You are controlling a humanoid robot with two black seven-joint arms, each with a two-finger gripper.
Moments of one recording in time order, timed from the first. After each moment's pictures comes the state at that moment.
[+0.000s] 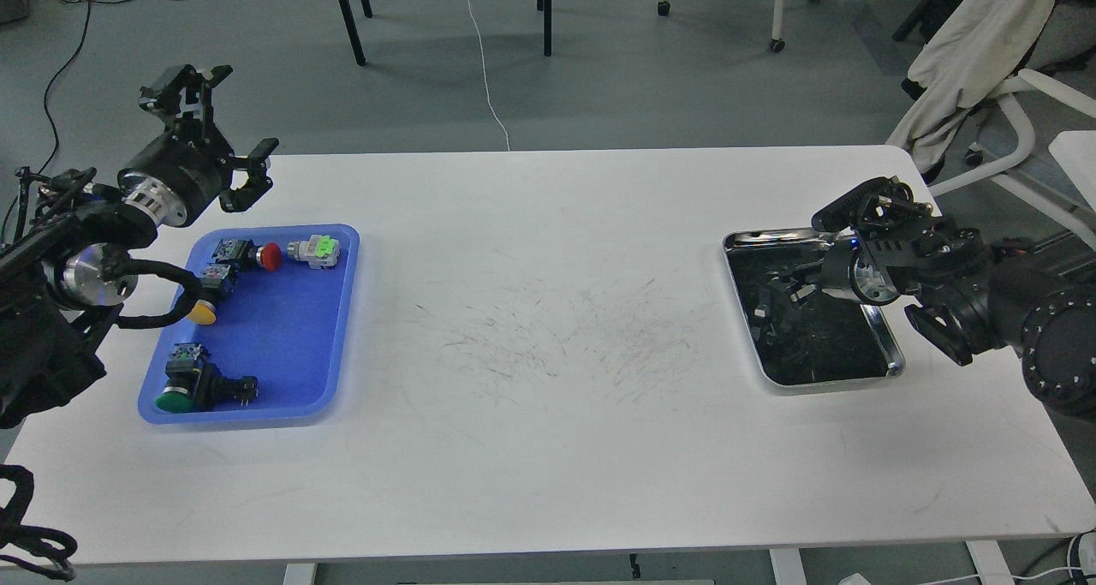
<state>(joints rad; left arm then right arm) -0.86 0.43 -0.56 -0.45 0.02 -0.48 -0.24 1.15 -0.19 -1.12 0.34 -0.81 0.00 0.43</state>
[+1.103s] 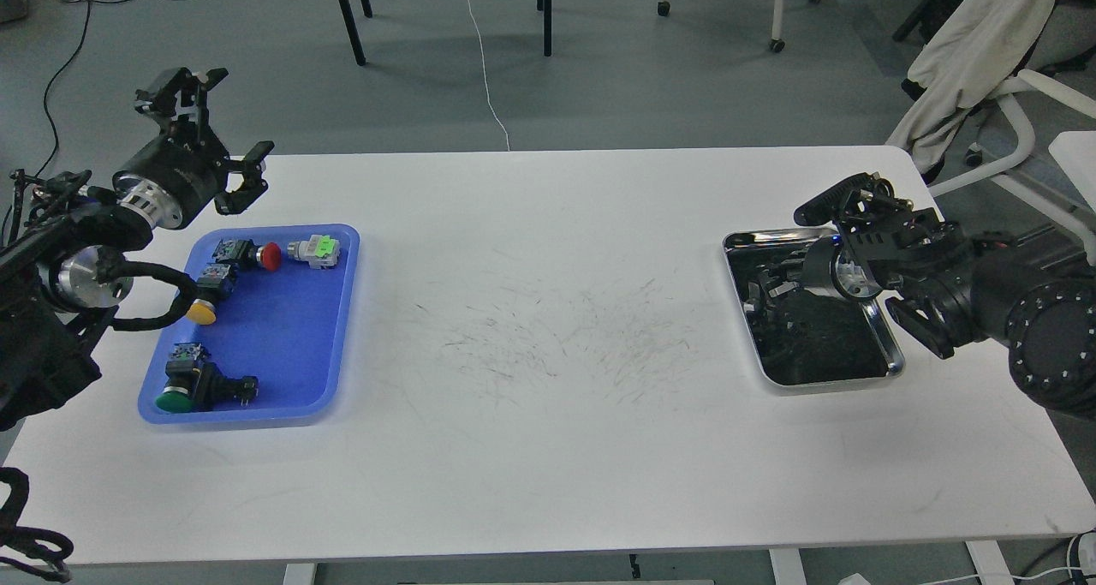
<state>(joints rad) -0.86 0.43 -0.56 -0.45 0.02 -0.48 -0.24 1.17 -0.16 -1.09 0.34 -0.81 0.04 0.44</state>
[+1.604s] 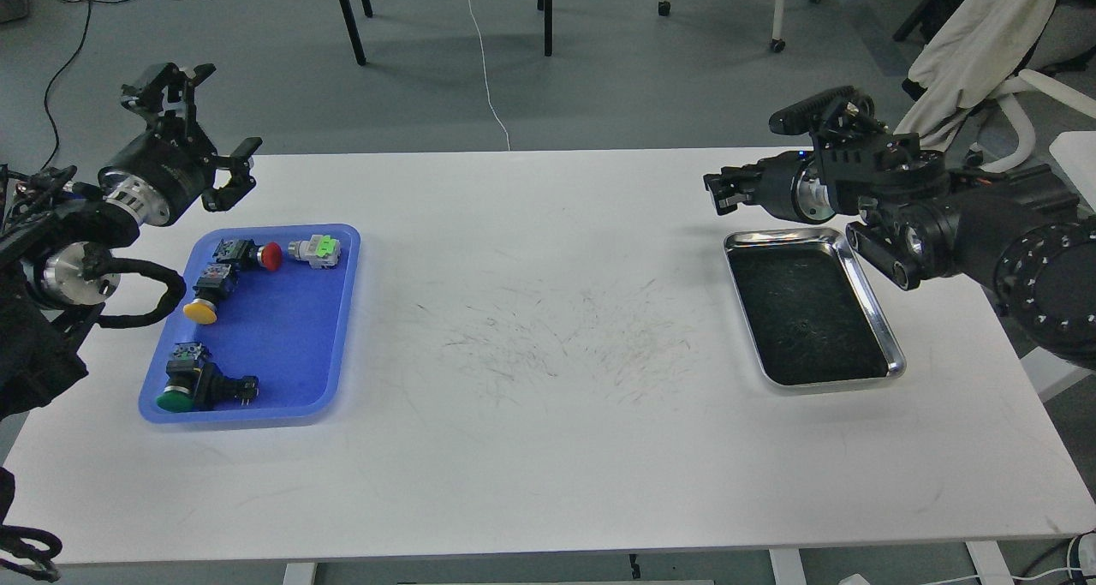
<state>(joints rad) -0.86 0.46 -0.56 -0.46 0.03 -0.48 -0.23 1.30 -0.13 -0.82 0.34 -0.81 0.04 0.44</state>
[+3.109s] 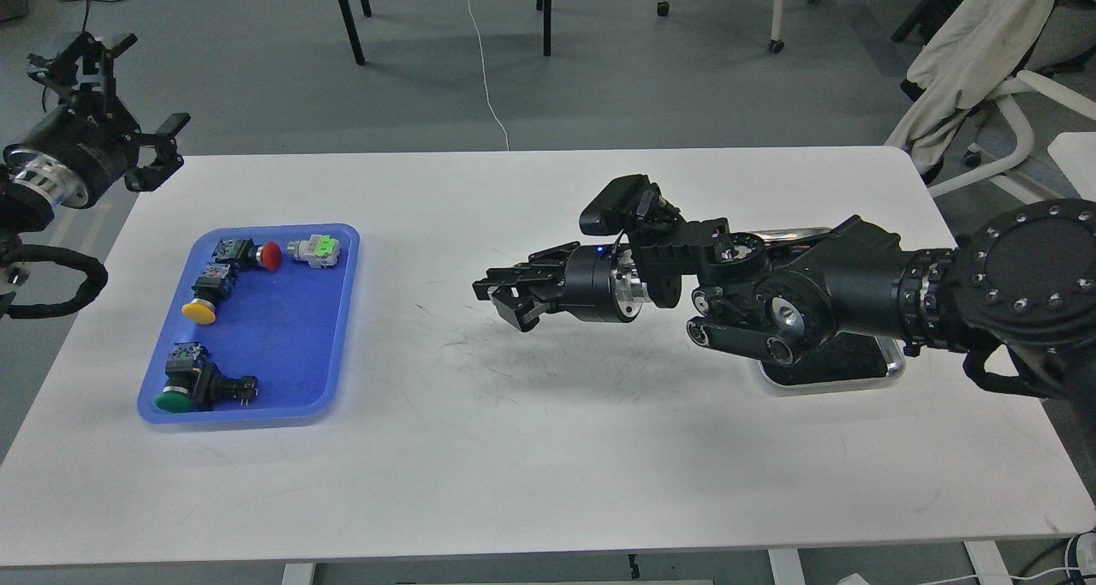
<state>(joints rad) -0.86 0.63 -0.56 -0.53 0.03 -0.48 -0.23 1.33 0.00 -0.62 0.83 -1.01 -0.21 0.49</state>
